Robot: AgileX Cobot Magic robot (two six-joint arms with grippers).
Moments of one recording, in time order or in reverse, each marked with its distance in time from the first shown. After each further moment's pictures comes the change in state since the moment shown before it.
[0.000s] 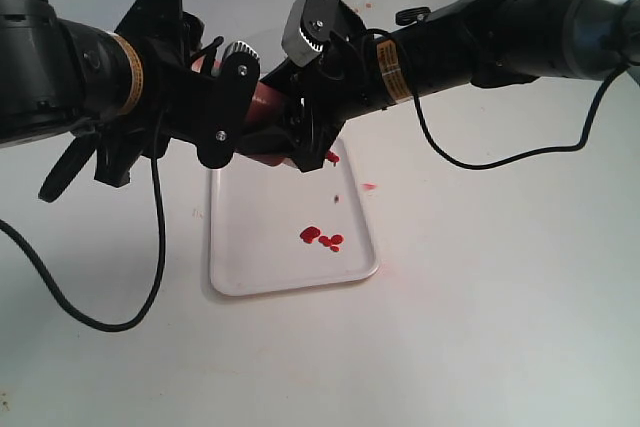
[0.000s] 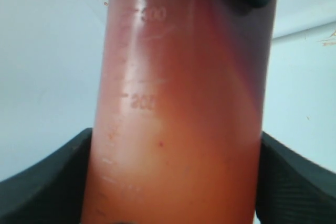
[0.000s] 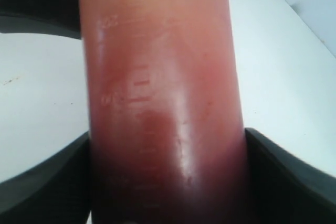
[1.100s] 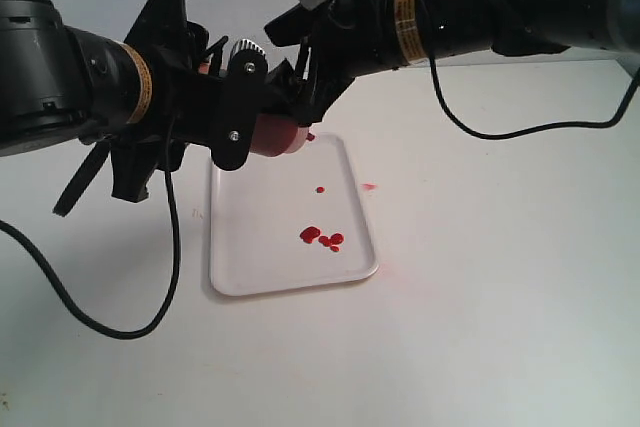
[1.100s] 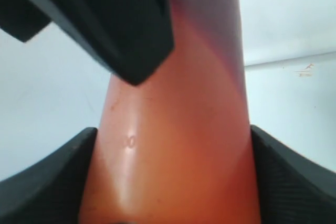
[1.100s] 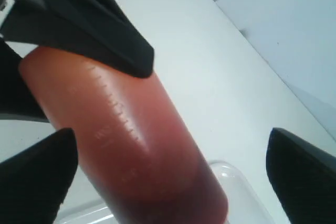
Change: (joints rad) left arm -0.006 0.000 0.000 -0.063 -0.003 -0.057; right arm -0.027 -0.083 0.000 0.036 0.063 0.048
